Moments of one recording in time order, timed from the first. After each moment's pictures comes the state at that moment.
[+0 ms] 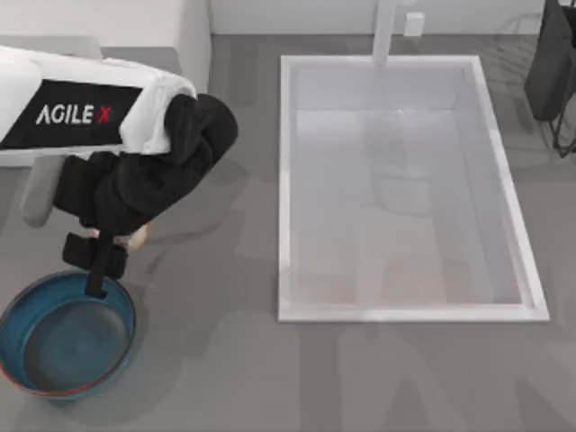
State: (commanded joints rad) left arm -0.49 2.11 1.36 -1.02 -0.67 -2.03; right arm 0.00 0.00 0.00 0.00 0.00 0.00
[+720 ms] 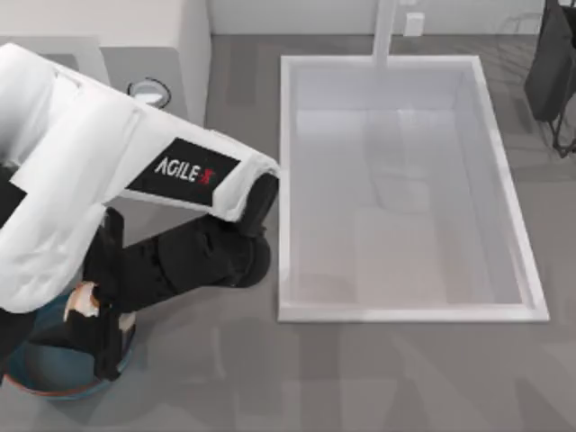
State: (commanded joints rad) left arm -0.64 2.30 1.37 -1.64 -0.72 -2.68; right arm 0.00 0.00 0.00 0.00 0.00 0.00
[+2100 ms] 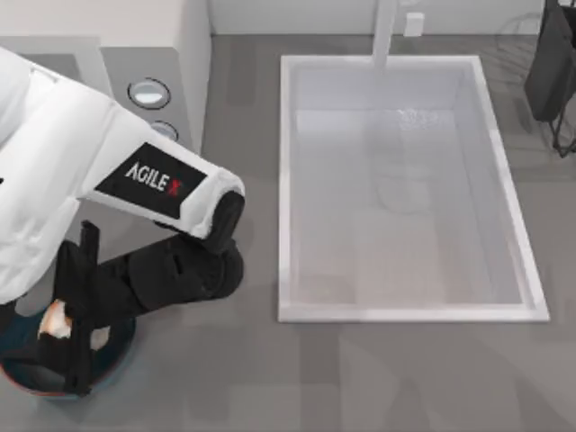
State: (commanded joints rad) left arm -0.56 2.30 1.23 -1.45 -0.79 -2.61; right arm 0.00 0.00 0.00 0.00 0.00 0.00
